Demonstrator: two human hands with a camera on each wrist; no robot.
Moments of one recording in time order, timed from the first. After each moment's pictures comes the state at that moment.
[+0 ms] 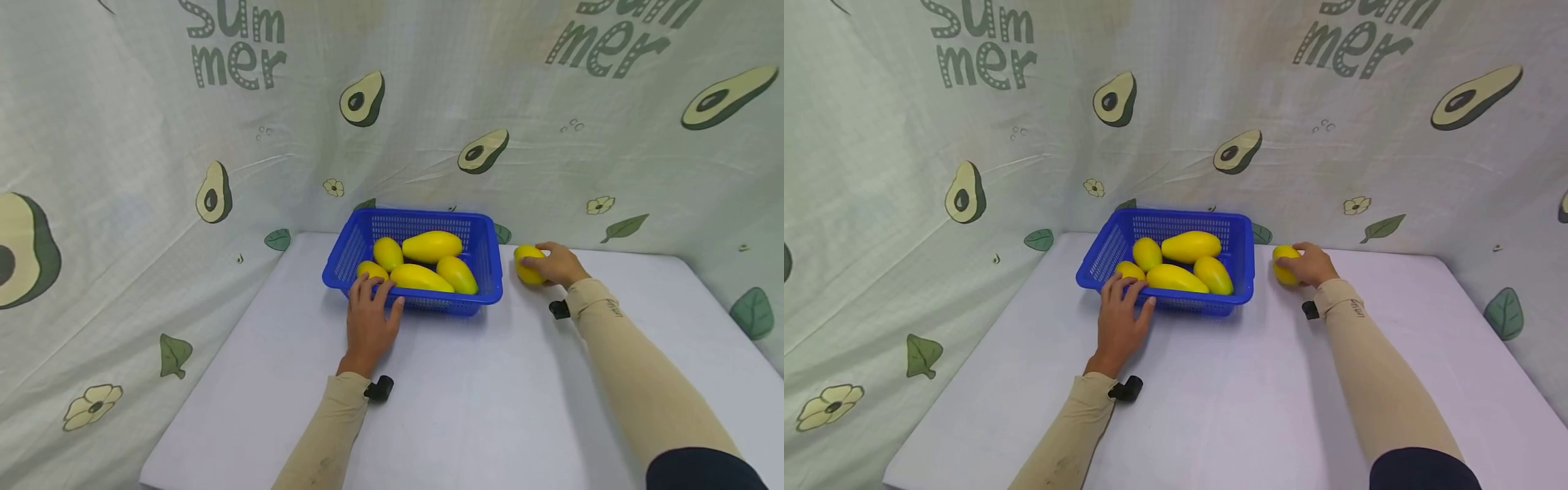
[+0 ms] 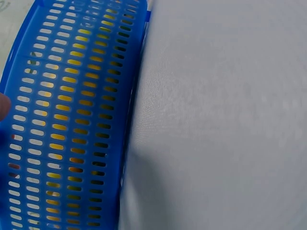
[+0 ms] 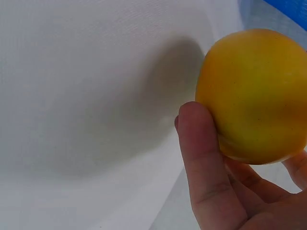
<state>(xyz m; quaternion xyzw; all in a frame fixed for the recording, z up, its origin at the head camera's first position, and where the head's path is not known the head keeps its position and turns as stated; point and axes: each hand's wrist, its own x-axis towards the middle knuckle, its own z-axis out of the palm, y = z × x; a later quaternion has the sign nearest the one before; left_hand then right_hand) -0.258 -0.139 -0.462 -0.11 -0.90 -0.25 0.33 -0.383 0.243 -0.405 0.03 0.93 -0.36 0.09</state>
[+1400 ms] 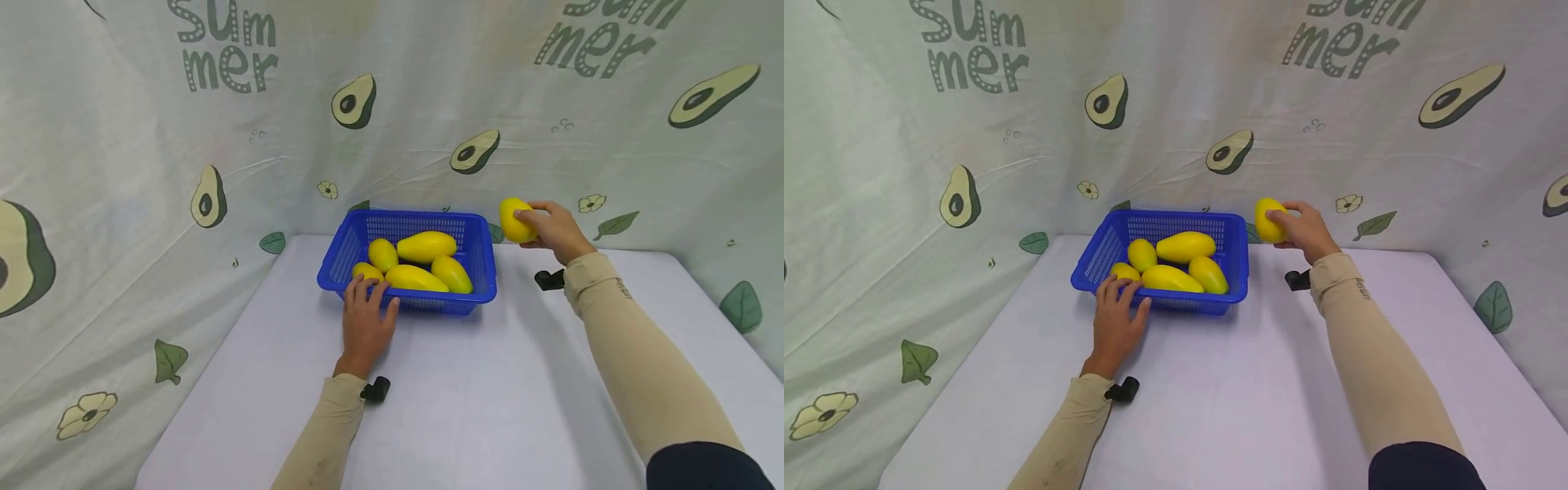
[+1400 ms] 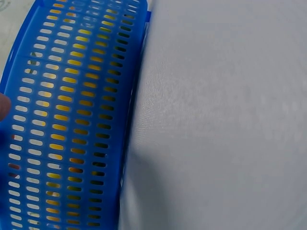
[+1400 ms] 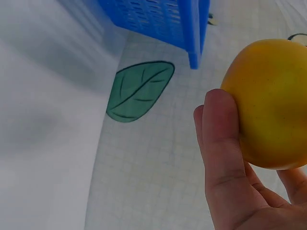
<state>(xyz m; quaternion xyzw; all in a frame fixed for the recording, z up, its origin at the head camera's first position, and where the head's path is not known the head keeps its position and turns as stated) -0.257 -0.138 -0.460 -0.10 -0.91 -0.24 0.33 -0.373 0.218 -0.330 -0.01 0.83 -0.56 0.02</state>
